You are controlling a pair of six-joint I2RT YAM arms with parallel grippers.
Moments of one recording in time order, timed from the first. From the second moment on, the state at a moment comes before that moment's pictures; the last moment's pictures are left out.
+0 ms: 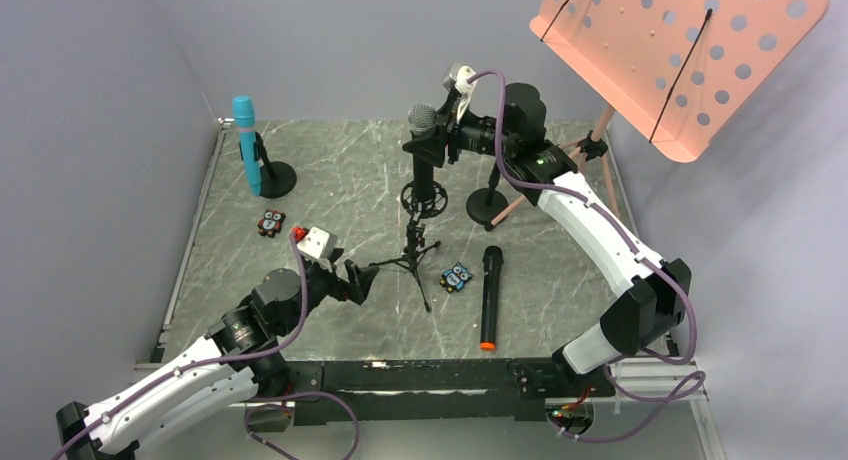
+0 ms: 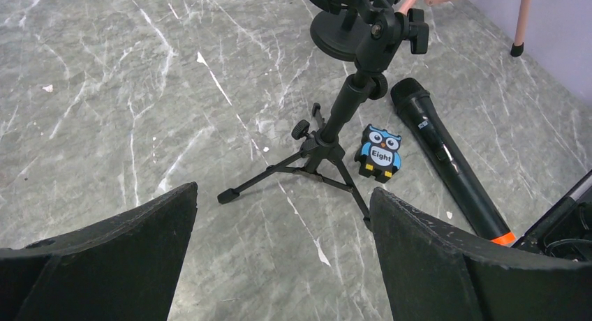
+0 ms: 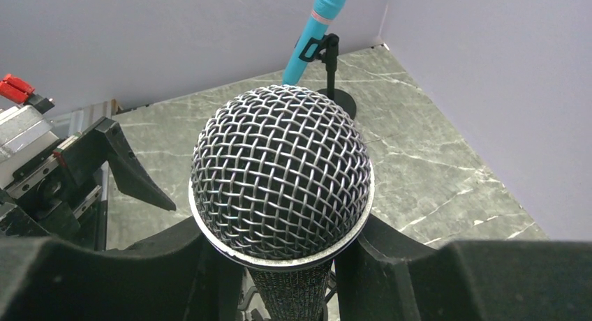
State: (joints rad) left arm -0.88 0.46 0.40 -0.11 -0.28 -0.29; right arm 0.51 1.52 1.51 -0.06 -0.74 -0.01
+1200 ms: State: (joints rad) left arm -0.88 0.48 0.40 -0.07 -0.27 -0.31; right arm 0.50 1.42 1.08 0.22 -0.77 -0.04
